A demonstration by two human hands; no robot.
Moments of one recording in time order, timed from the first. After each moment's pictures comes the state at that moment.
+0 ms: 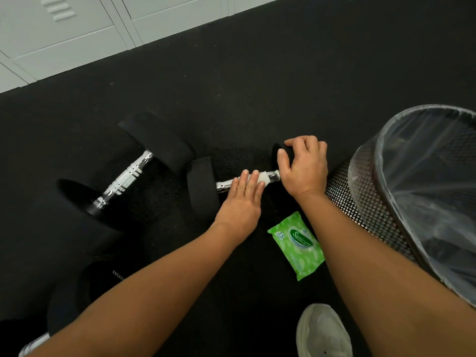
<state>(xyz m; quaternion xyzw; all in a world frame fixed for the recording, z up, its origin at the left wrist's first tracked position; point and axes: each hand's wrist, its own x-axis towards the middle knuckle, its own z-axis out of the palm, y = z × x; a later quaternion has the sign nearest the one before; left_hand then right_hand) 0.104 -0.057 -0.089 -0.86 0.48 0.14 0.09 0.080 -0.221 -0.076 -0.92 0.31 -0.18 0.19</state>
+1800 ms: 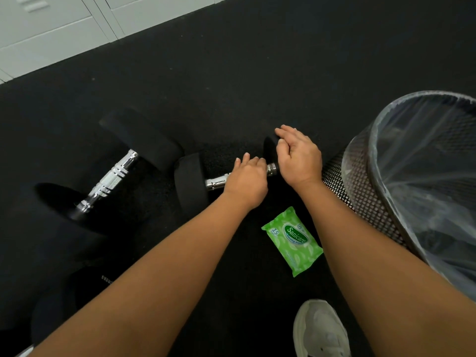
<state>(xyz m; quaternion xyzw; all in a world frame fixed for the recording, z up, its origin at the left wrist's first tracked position) 0.133 -0.118 -0.081 -0.88 0.40 0.24 -0.06 0.087 -0.238 -0.083 -0.89 0.31 -0.14 0.30</state>
